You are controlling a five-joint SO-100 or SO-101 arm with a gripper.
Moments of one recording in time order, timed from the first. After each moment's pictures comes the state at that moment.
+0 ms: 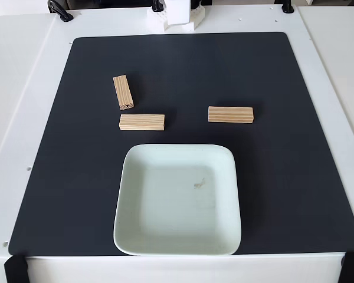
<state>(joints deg) -17.1 129.6 103.7 50.0 0.0</state>
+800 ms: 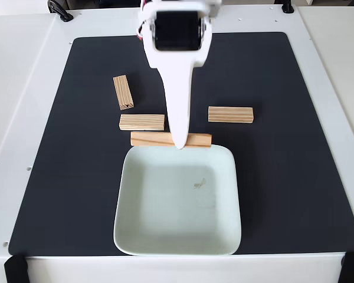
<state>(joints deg) -10.6 62.2 44.9 49.2 -0.1</state>
